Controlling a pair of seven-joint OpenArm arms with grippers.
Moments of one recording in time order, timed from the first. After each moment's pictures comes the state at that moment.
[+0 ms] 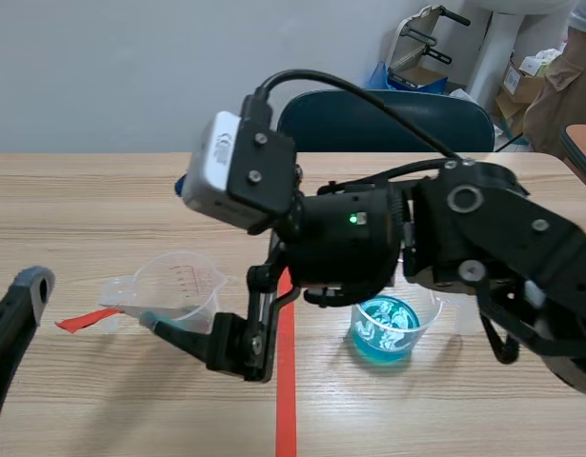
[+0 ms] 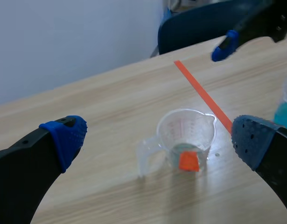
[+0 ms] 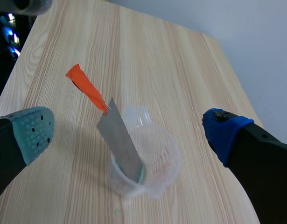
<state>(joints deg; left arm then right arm) 67.9 -25.4 -13.1 130.9 -11.0 -0.6 -18.4 7.2 22.7 -36.8 96.8 -6.8 42.5 12.6</state>
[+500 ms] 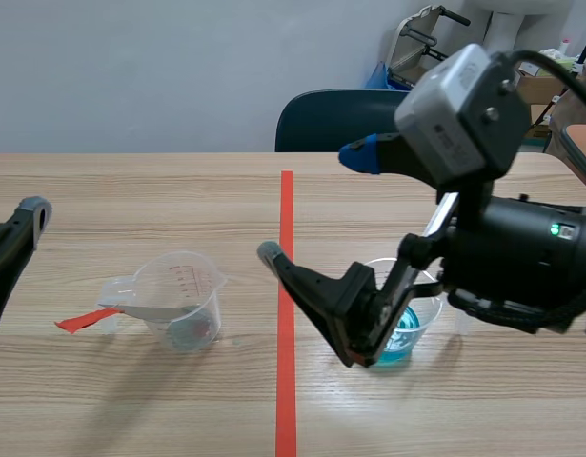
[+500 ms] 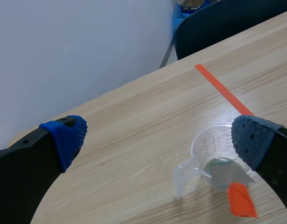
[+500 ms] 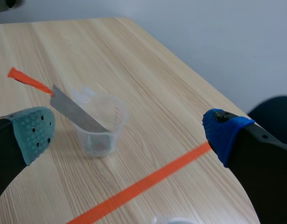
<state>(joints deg) 53.3 -21.9 -20.1 132.5 -8.0 -11.5 -3.6 -18.1 34.8 -16.6 114.0 11.5 26.2 7.4</state>
